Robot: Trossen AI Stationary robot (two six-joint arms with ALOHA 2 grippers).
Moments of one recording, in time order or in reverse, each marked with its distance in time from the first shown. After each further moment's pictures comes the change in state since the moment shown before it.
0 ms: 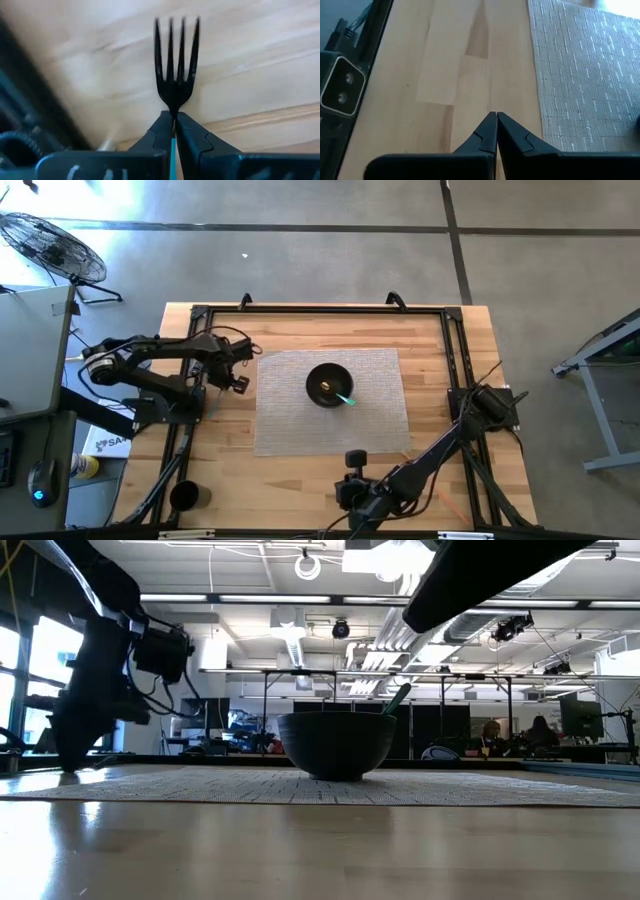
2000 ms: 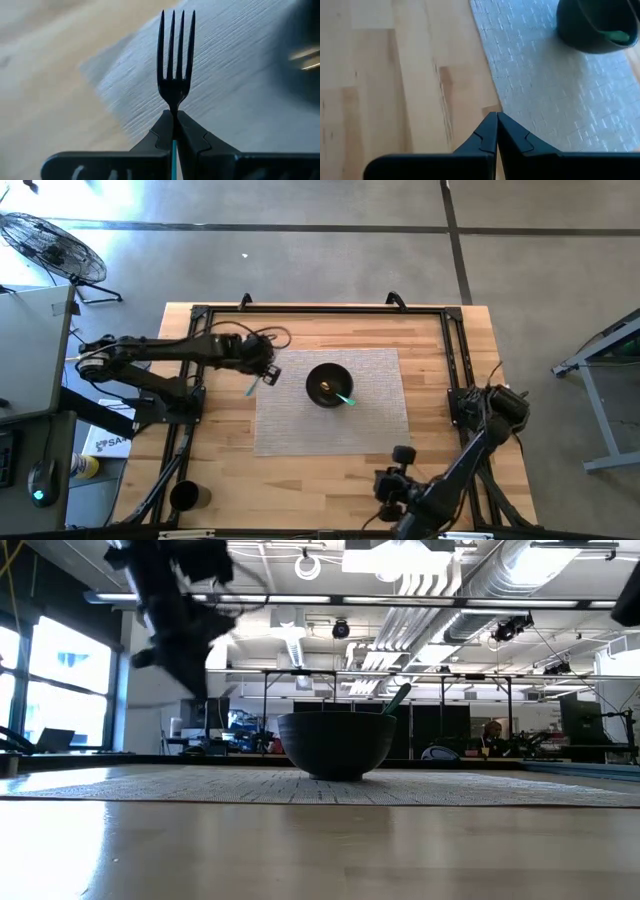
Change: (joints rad) left arm -0.295 -0.059 0.306 0.189 -0.204 -0.019; right arm 0.176 -0.077 -0.012 -0.591 0.163 0.602
